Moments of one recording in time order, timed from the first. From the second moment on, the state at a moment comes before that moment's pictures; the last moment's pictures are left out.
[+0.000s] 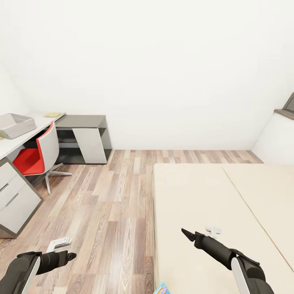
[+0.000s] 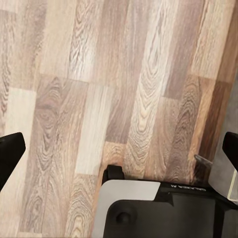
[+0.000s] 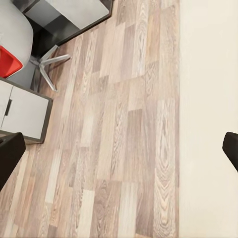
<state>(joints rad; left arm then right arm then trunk) -0.29 0.21 0.30 -1.03 -0.04 0.79 -0.36 -0.20 0.00 -0.27 -1.27 -0.20 0.56 0.65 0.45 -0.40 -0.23</state>
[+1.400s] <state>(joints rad) -0.29 0.21 0.30 -1.03 -0.04 0.79 -0.36 -0.20 0.00 -0.27 -1.27 -0.20 0.56 0.65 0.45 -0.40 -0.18</state>
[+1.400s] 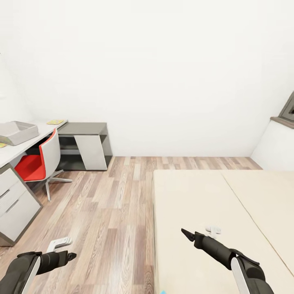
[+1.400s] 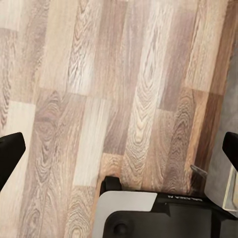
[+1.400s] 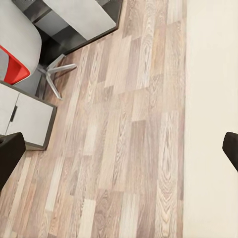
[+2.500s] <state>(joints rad) -0.29 0.21 0.30 -1.03 -0.04 0.79 -0.36 -0.20 0.00 -0.26 -1.27 -0.20 0.56 0.65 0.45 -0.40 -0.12</state>
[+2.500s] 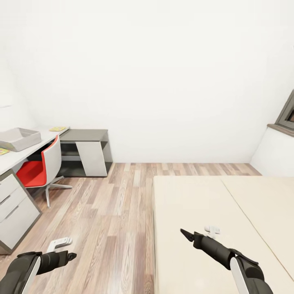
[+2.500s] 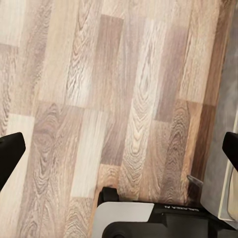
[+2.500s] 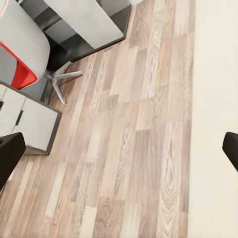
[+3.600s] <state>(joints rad) -0.29 0.21 0.30 -1.03 -0.04 0.79 -0.36 -0.20 0.00 -0.22 -1.27 -0.20 0.56 0.60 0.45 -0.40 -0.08</state>
